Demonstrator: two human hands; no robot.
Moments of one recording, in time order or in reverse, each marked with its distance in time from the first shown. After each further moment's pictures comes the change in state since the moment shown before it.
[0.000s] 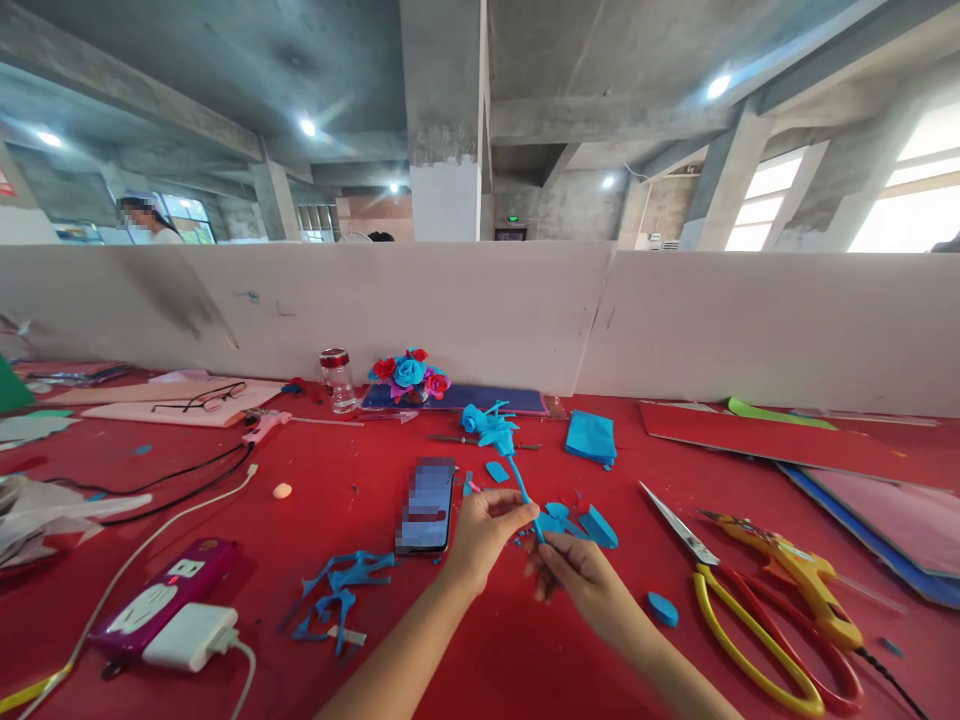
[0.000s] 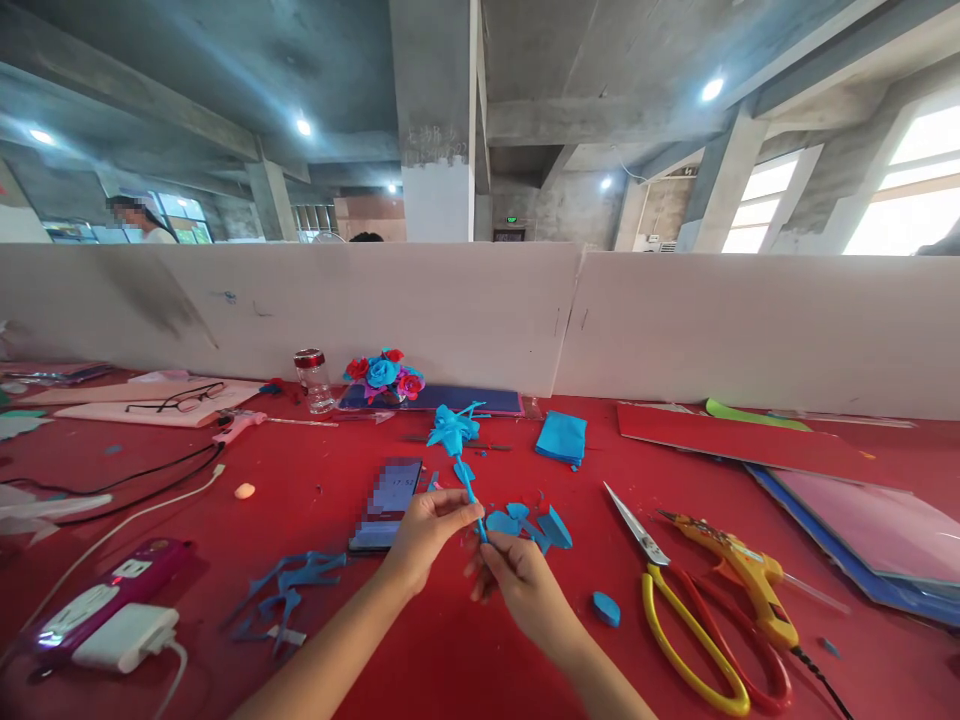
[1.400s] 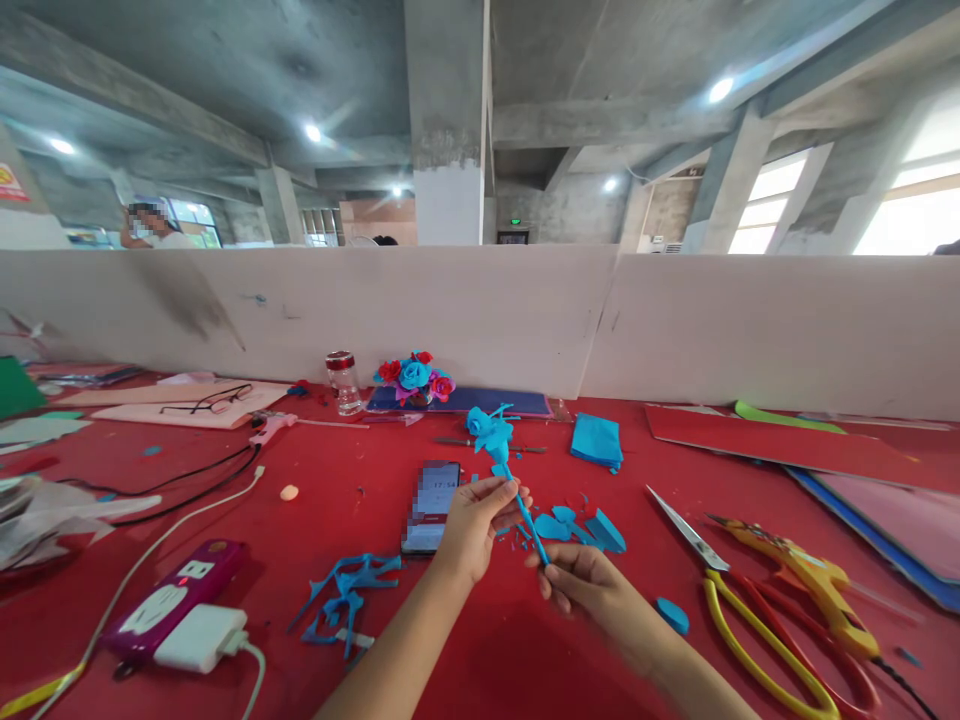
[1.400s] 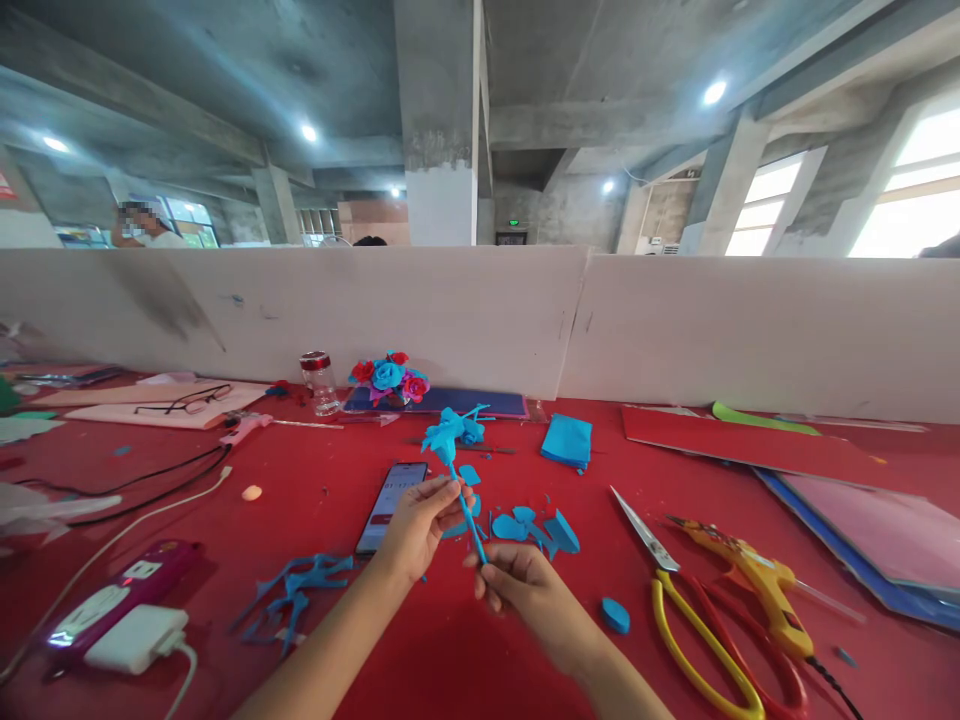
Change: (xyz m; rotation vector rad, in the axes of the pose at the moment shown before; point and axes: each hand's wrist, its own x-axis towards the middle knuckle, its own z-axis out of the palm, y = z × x) left_hand 0.005 0.008 -0.013 -0.346 0.095 -0.019; right_hand -0.007 -0.006 0.000 0.119 -0.076 0.092
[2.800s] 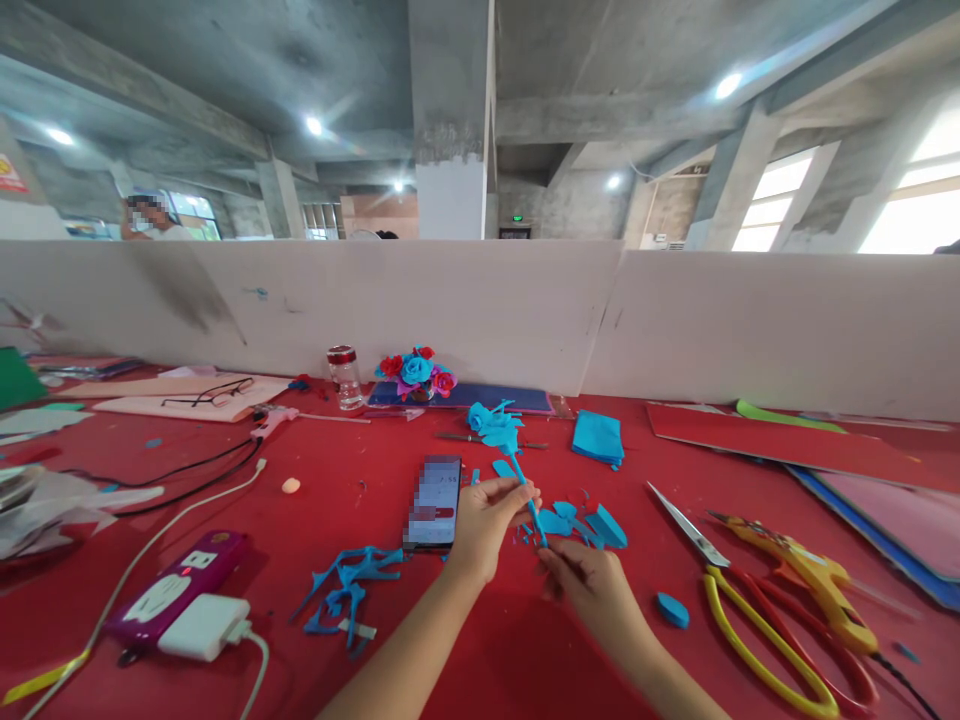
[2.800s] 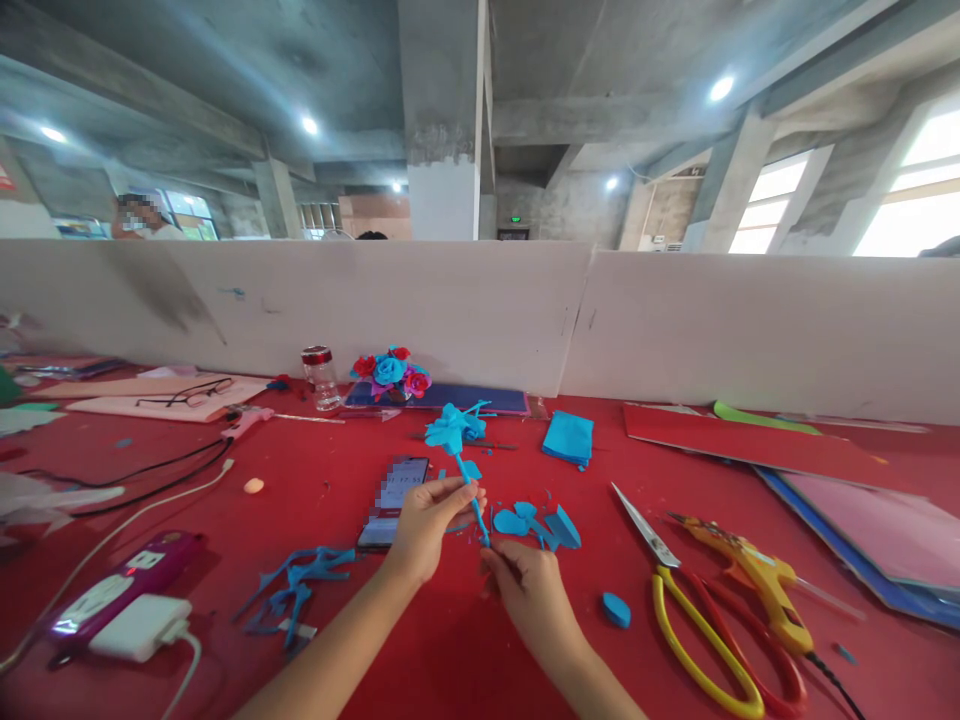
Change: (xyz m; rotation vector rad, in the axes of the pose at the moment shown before) left_hand -0.006 -0.007 0.010 0.147 0.059 0.055; right_hand 0.005 0.020 -0.001 -0.563 0.286 -0.180
